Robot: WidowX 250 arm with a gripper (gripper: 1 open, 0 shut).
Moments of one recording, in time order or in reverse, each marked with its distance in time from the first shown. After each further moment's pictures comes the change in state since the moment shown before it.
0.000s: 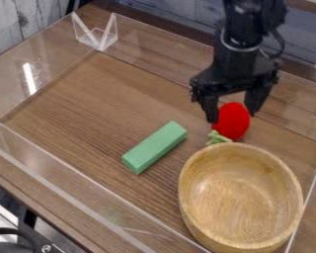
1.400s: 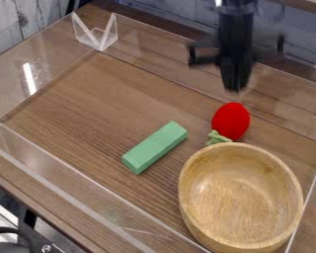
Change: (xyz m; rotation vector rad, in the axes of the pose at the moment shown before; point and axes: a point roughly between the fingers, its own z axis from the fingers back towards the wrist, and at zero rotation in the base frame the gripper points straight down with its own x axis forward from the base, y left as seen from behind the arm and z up) arm 0.037 0.002 0.049 -0.115 0.027 -0.178
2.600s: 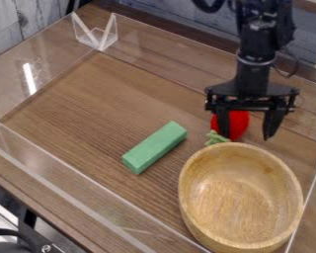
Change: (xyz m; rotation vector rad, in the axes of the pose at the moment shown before) arm -0.033 -0.009 -0.074 0.100 0.161 -0.106
